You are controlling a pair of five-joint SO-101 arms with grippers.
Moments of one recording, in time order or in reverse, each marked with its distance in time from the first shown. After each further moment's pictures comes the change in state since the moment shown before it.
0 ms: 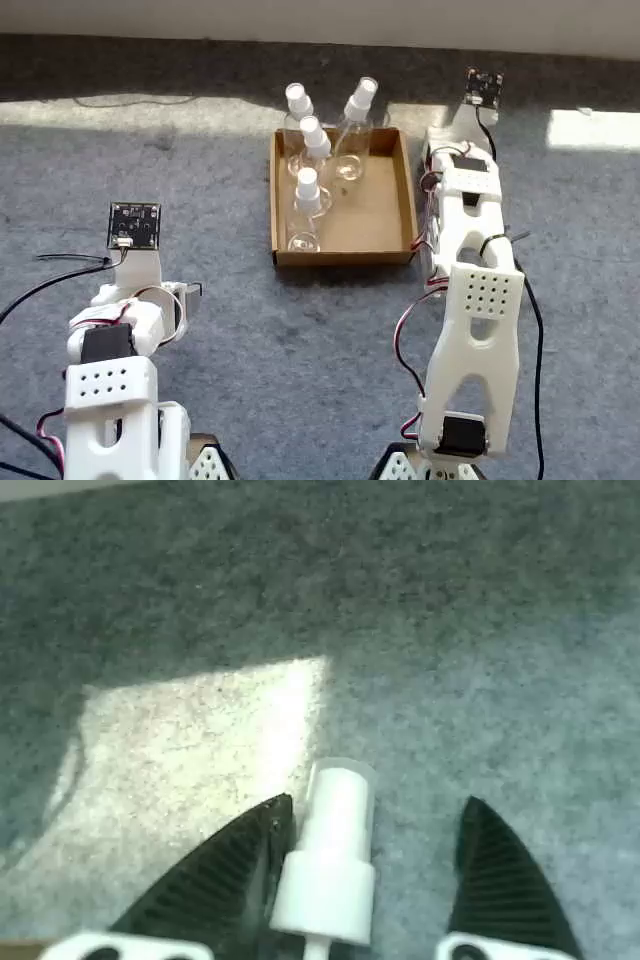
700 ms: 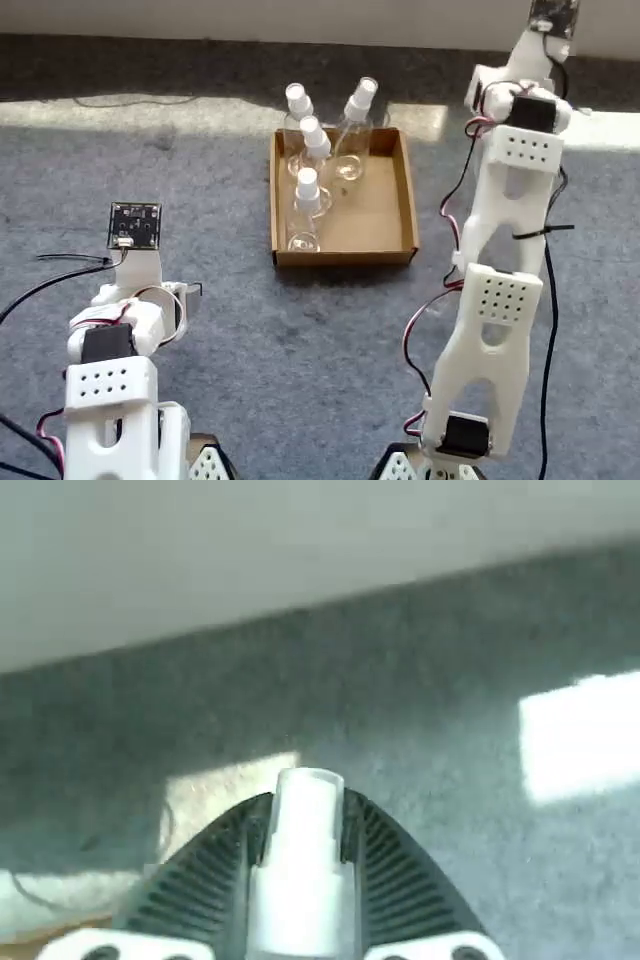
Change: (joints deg) left arm 0.1 0.0 0.0 -0.1 0.0; right arm 3.3 -6.3 -47.9 49.4 0.0
